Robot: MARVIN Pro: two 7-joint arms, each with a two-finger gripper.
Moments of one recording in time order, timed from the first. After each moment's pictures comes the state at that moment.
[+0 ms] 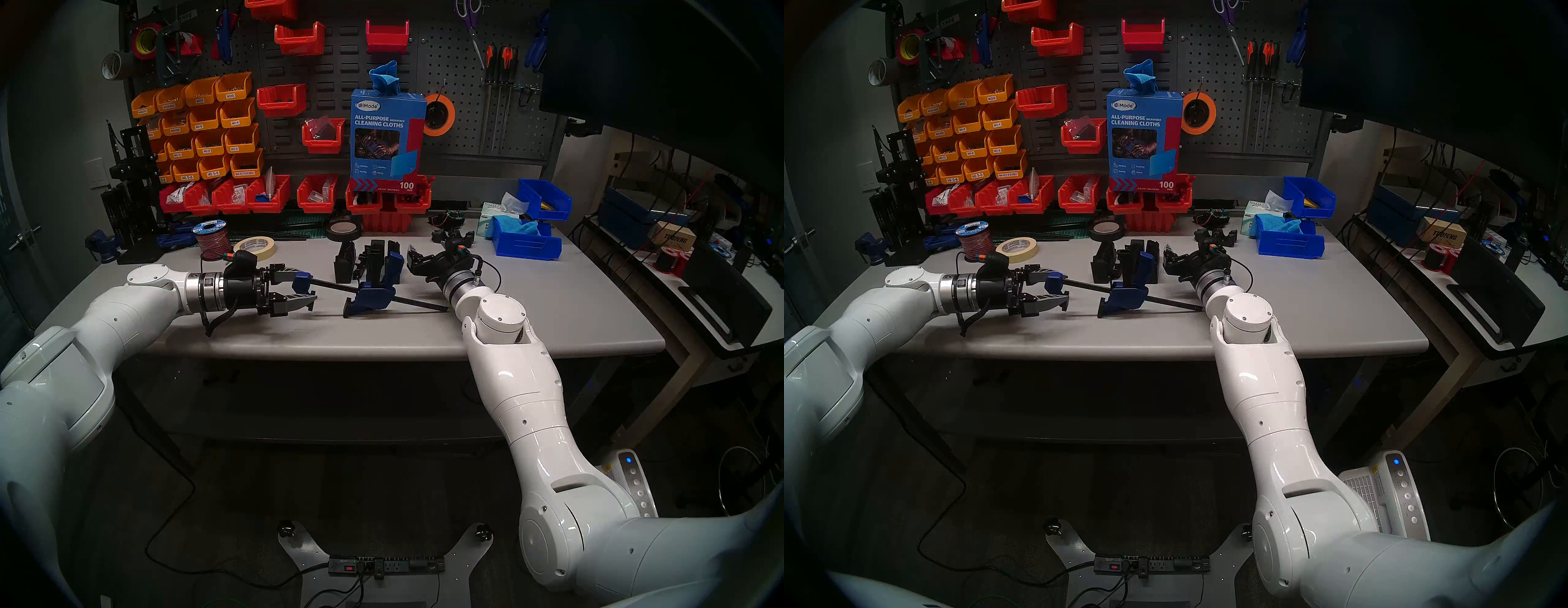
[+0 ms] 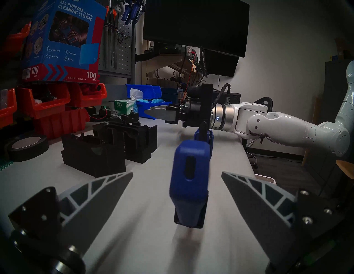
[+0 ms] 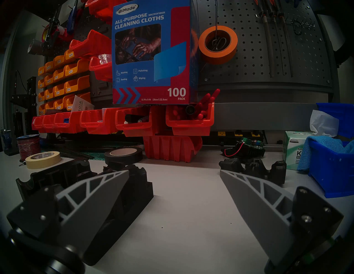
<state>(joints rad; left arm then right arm) 0.52 -0.90 -0.52 -0.49 -1.11 -0.23 -1.48 -1.11 -1.61 1.49 -1.23 0.03 0.06 0.23</state>
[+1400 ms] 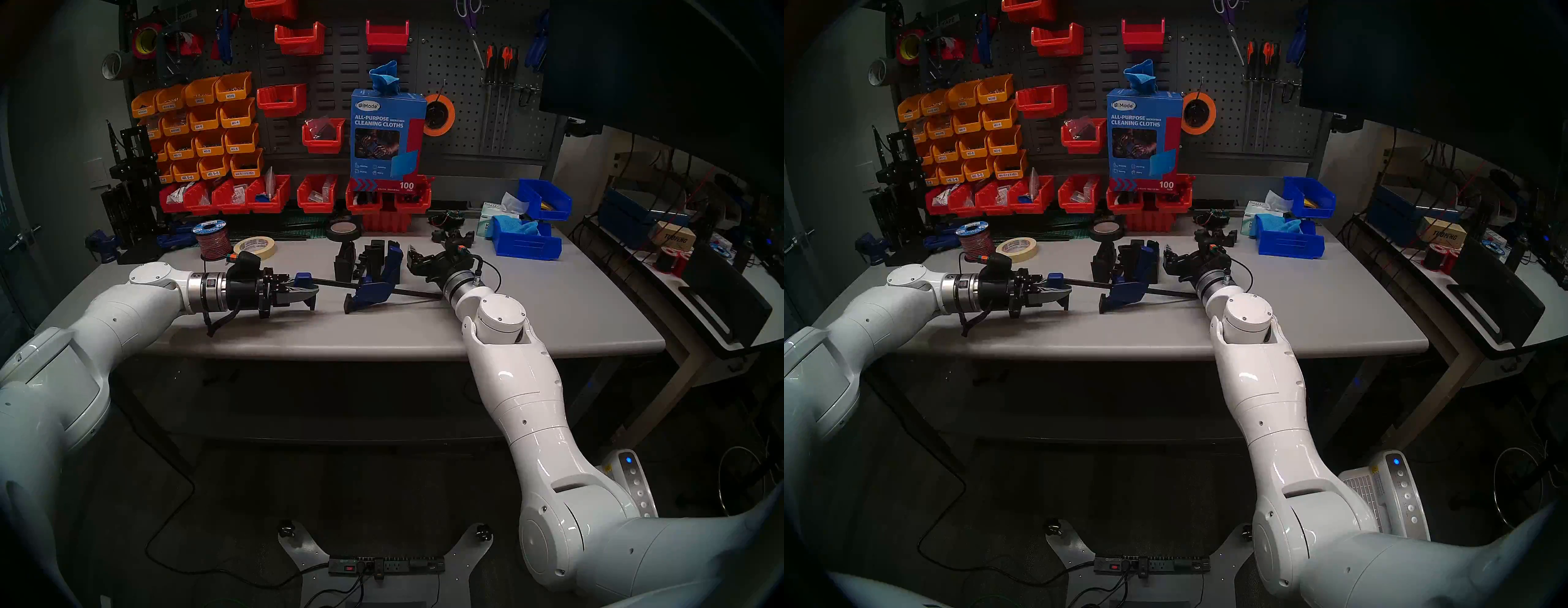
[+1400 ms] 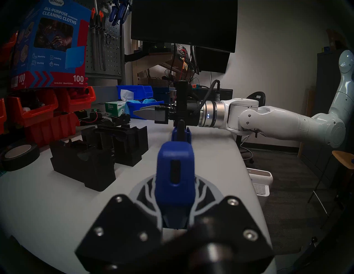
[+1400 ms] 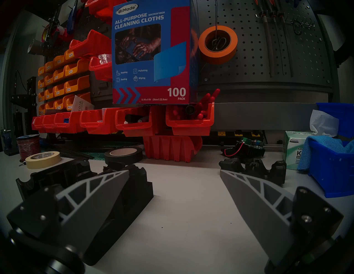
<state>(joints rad) 0.52 -0.87 -0.49 -0.55 -1.11 -0.26 -1.48 -1.11 -1.61 1.49 -1.23 0.03 0.06 0.23</state>
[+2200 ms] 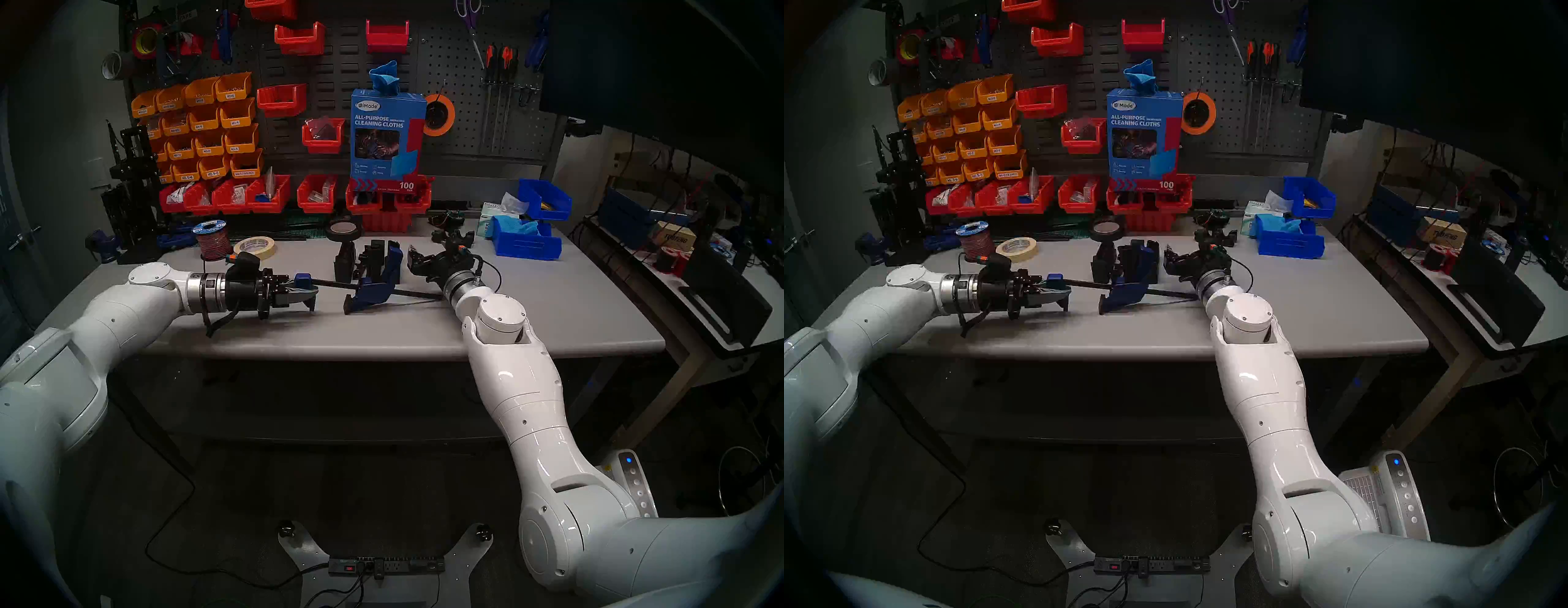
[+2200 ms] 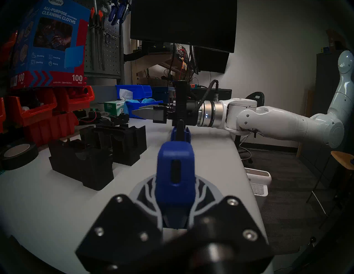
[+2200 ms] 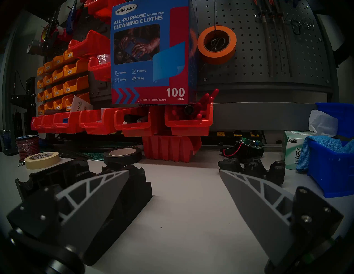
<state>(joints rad) 0.52 -0.86 -0.48 -0.56 -1.12 -0.25 -1.48 -1.11 -1.61 1.49 -1.23 0.03 0.06 0.21</state>
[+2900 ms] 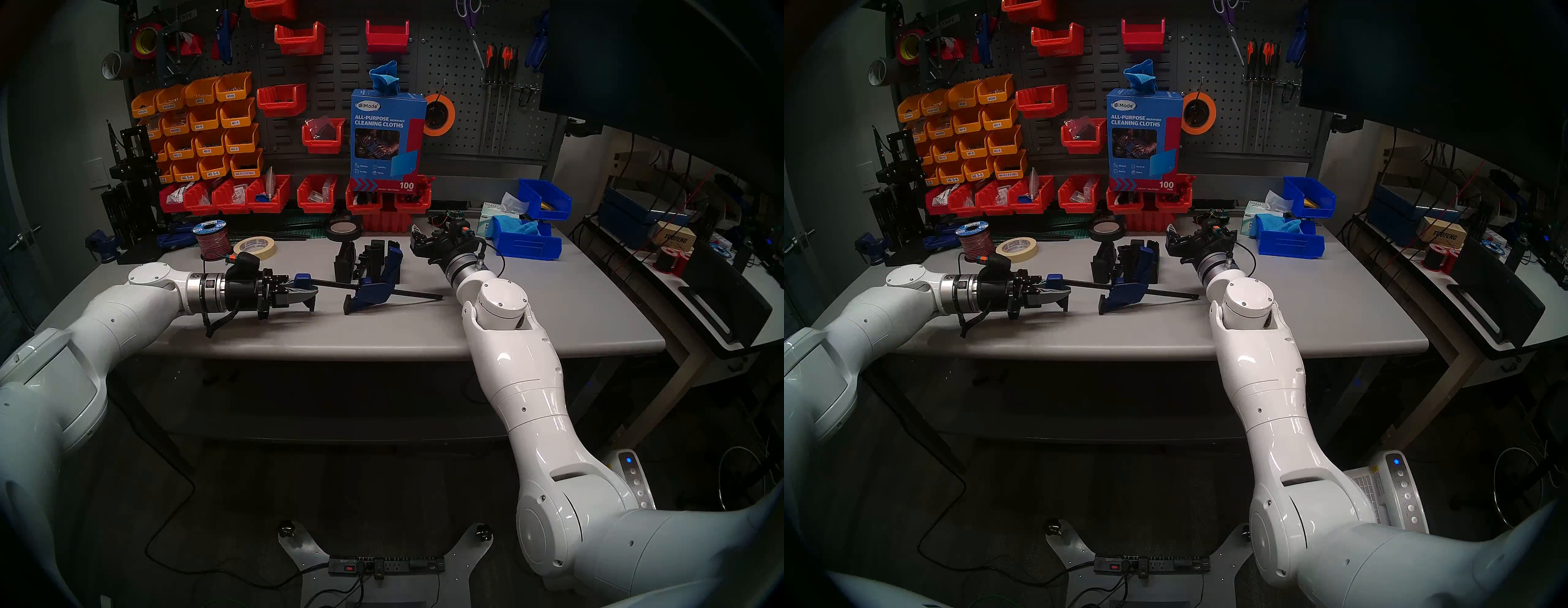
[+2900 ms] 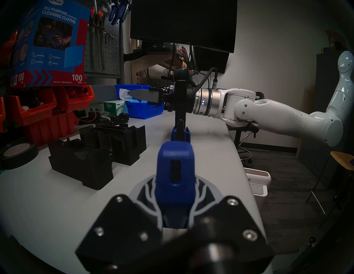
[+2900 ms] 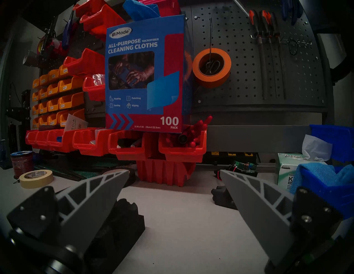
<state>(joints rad) 0.52 -0.86 -0.48 -0.57 -1.12 -0.25 -1.48 -1.05 -1.63 1.49 -1.25 0.03 0.05 0.19</state>
